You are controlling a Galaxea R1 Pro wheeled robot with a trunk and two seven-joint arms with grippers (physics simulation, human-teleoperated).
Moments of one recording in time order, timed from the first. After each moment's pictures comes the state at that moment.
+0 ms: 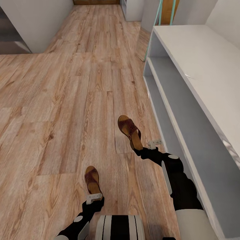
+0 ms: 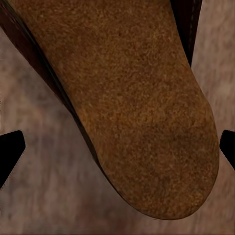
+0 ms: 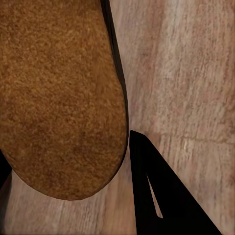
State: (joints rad) left arm -0.54 -0.14 0.20 -0.23 -0.08 -0.27 -0.05; right arm -0.60 0.12 -0.06 -1.35 0.19 0.64 0.45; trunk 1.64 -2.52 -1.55
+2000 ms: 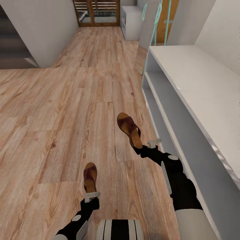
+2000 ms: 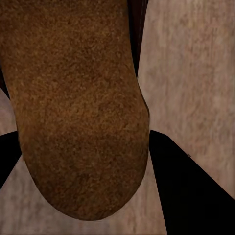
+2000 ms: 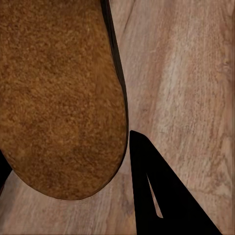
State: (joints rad) left arm -0.55 -0.13 0.19 -0.24 -0.07 -0.30 -0.05; right arm -0.60 0.12 -0.06 -1.34 0.19 0.55 0.45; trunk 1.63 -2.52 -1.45
